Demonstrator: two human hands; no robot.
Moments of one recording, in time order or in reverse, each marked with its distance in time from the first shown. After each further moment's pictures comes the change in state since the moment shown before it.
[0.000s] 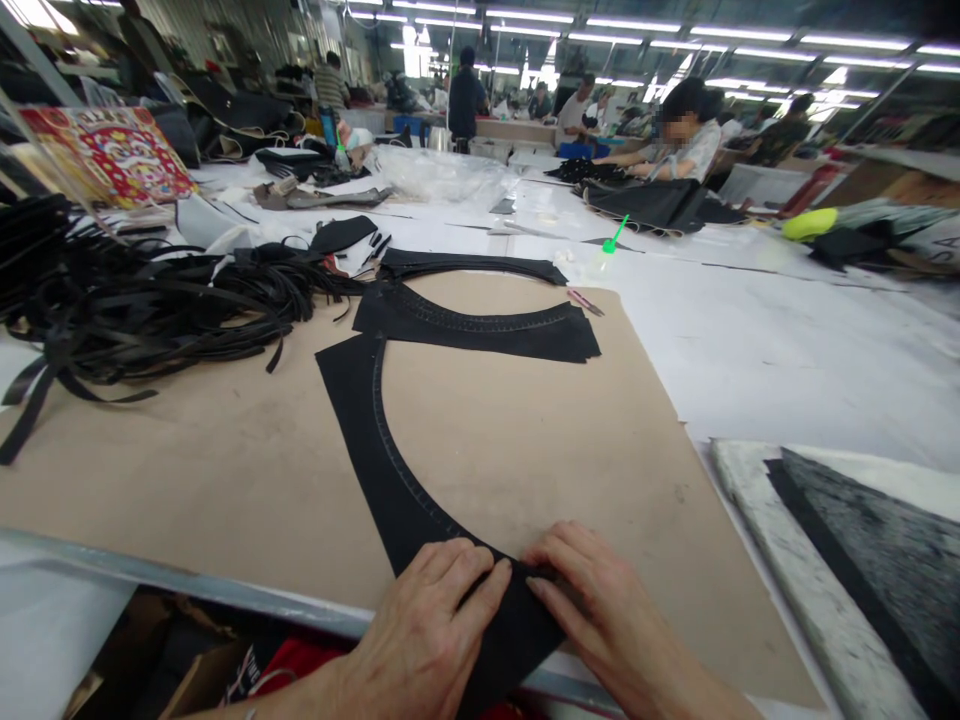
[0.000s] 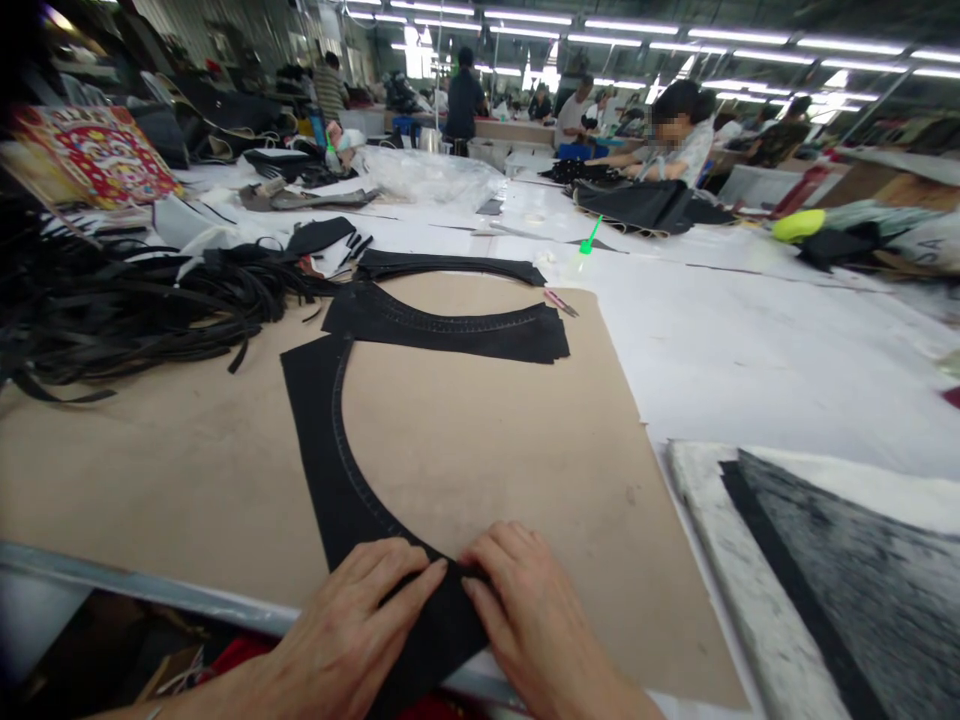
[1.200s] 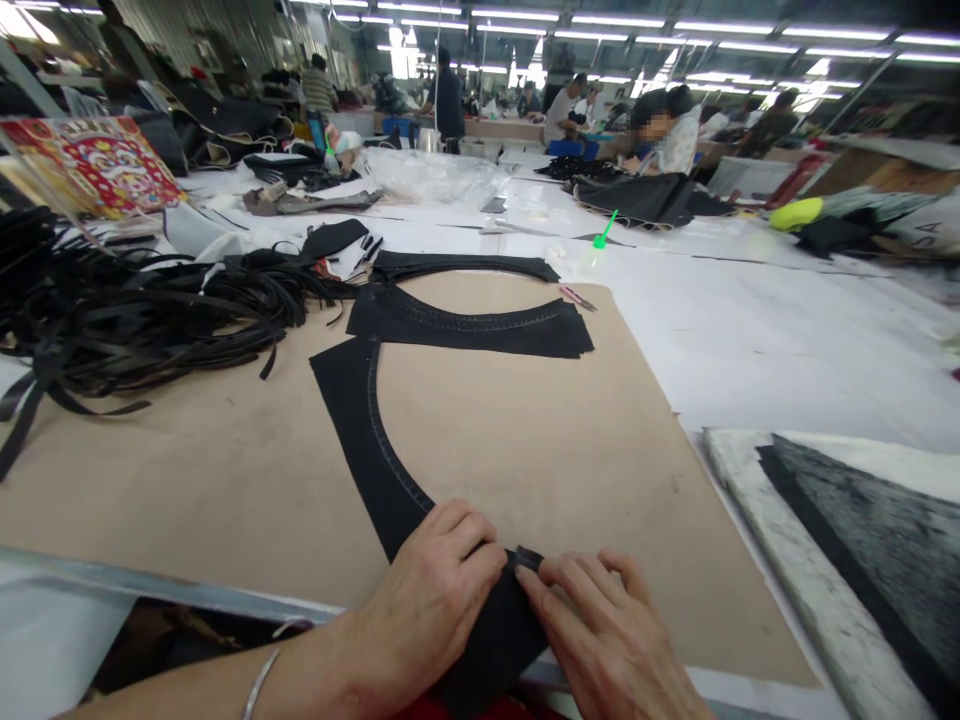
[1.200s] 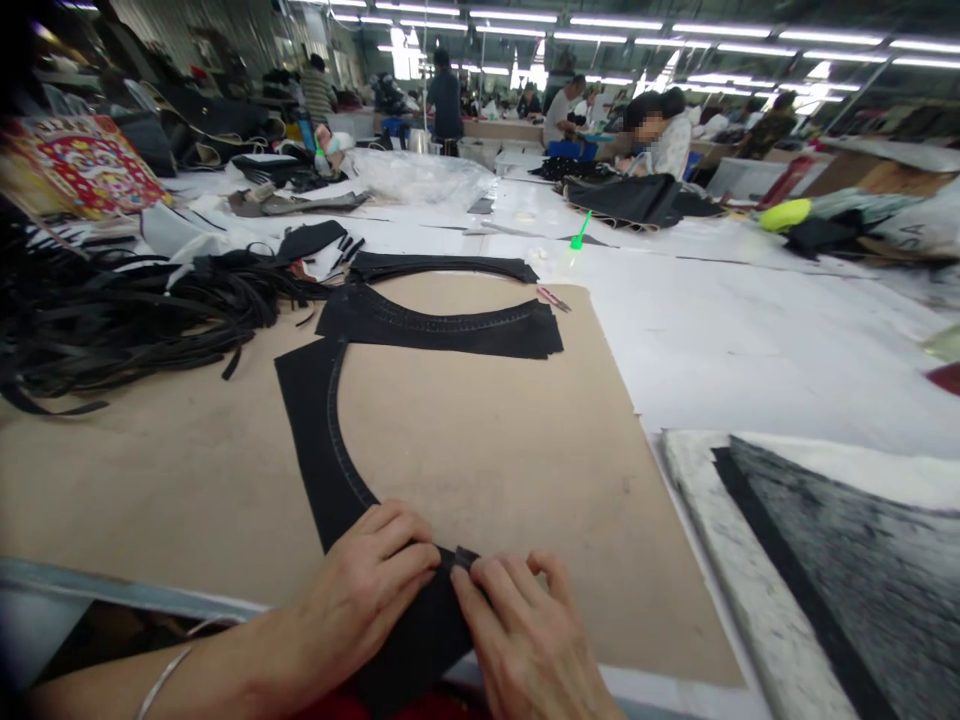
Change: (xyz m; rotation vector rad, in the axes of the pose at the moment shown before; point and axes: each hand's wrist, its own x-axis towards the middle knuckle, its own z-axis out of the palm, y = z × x) left_hand 0.028 -0.011 -0.007 -0.250 -0.106 -0.102; right_hand -0.026 0.006 0.026 -0.460 0.412 -0.382
